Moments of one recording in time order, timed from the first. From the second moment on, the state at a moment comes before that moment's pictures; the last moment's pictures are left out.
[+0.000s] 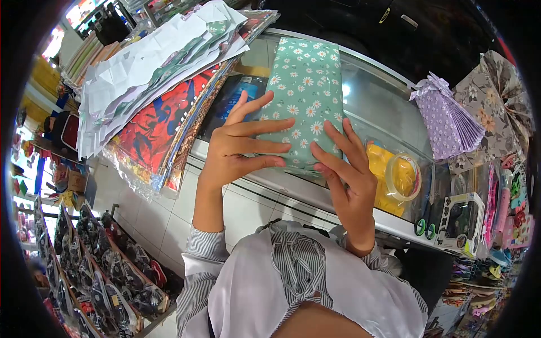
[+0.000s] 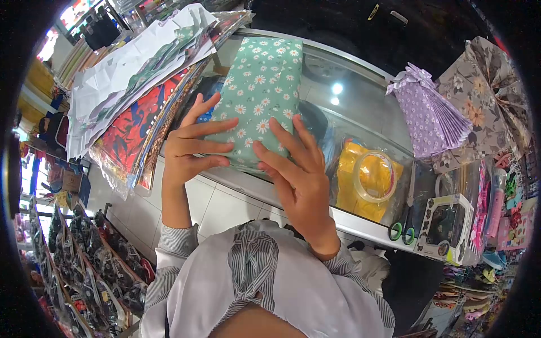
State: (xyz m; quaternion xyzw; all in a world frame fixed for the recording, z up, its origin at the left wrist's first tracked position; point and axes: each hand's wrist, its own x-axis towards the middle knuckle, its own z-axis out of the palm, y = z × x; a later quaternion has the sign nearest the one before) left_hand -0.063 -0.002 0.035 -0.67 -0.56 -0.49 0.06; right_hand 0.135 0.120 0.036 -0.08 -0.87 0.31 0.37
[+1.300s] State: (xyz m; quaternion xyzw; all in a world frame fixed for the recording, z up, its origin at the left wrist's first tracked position) left_hand -0.009 0.010 0.056 -0.62 -0.64 -0.36 0.25; right_hand 0.134 0.120 0.016 -0.05 -0.76 0.46 0.45
